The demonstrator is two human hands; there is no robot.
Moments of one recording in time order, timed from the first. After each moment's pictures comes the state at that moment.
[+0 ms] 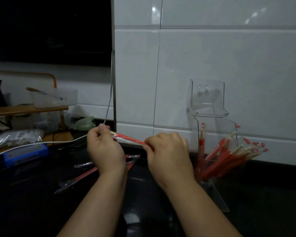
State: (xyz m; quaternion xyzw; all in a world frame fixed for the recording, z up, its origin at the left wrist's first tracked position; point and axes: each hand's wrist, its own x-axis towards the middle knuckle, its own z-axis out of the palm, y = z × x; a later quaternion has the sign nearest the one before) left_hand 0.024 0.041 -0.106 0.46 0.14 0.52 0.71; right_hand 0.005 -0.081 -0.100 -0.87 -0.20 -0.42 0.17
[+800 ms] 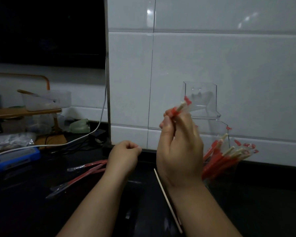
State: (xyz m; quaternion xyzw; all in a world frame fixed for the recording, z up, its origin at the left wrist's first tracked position) left_hand 0.042 0.033 -0.127 0.75 0.10 0.17 0.63; right_hand -0.019 -0.094 -0.069 -0.68 -0.20 -0.56 0.42
